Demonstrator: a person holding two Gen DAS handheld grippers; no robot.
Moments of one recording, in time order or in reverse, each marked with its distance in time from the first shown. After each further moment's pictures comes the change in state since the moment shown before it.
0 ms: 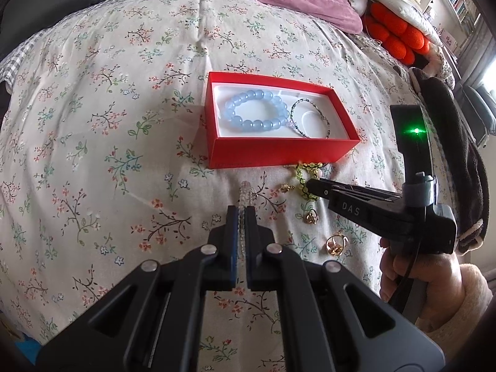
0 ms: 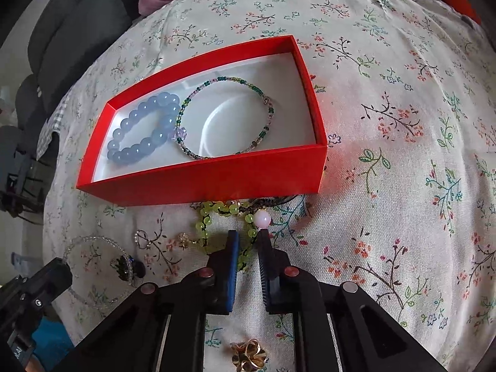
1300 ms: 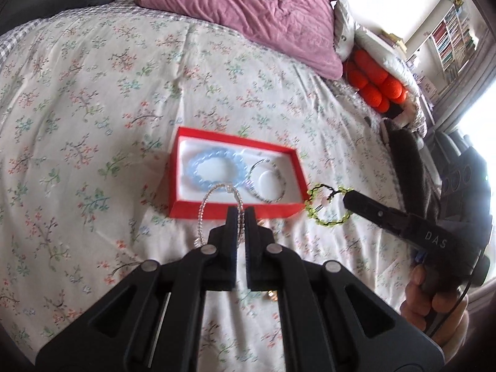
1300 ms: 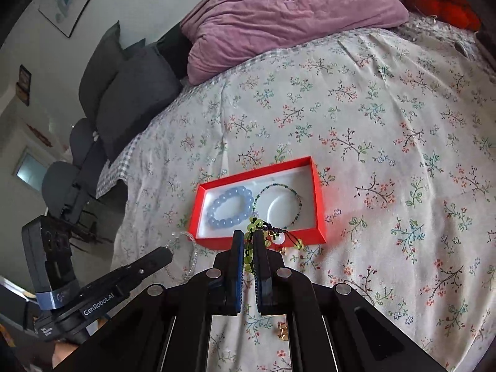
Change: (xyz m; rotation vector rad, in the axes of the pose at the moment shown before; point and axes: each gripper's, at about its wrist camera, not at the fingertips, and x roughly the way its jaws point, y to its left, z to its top) left arm -0.017 -0.005 0.043 -0.130 -0.130 -0.205; right arm -0.136 -0.019 0.017 0.039 -0.229 0.265
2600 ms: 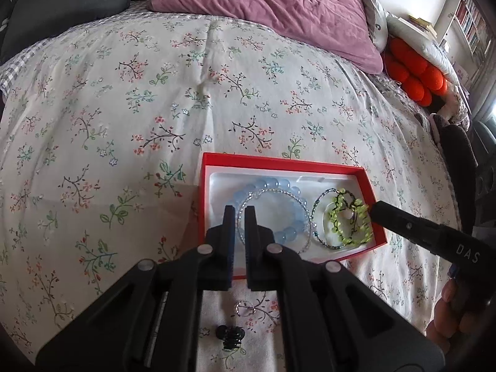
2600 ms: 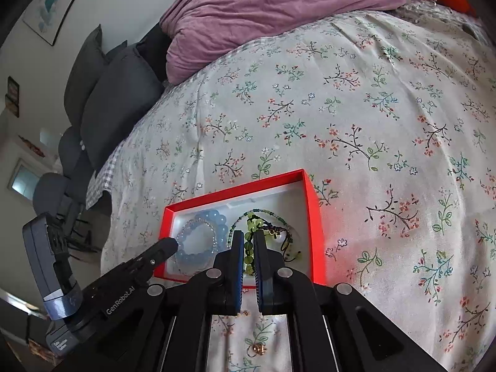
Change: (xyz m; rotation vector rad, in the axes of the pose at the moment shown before) left arm 0.069 0.015 0.023 0.060 -0.027 0.216; right arm 0.074 -0.030 0.025 0.049 0.022 -0.014
